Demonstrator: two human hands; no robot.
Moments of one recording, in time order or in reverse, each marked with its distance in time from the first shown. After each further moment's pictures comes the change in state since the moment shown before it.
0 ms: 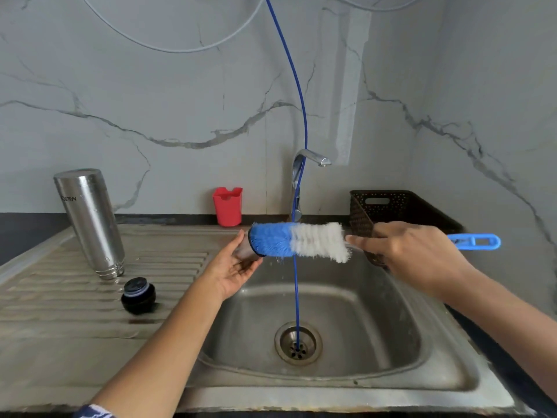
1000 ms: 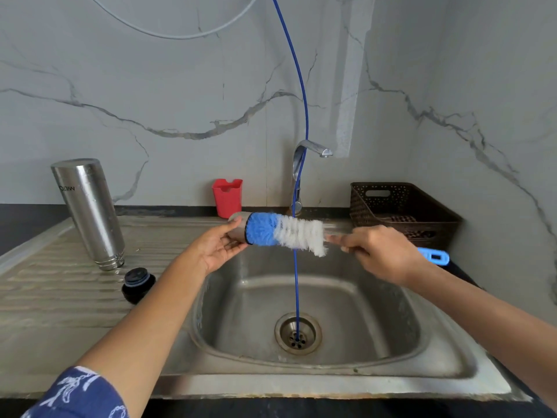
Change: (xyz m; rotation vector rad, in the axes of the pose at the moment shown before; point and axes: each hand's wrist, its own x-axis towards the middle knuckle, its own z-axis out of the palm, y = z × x) left_hand 0.006 0.035 -0.007 0.147 -0.085 0.086; right_hand 0.020 -0.018 0.038 0.454 -0.157 0.099
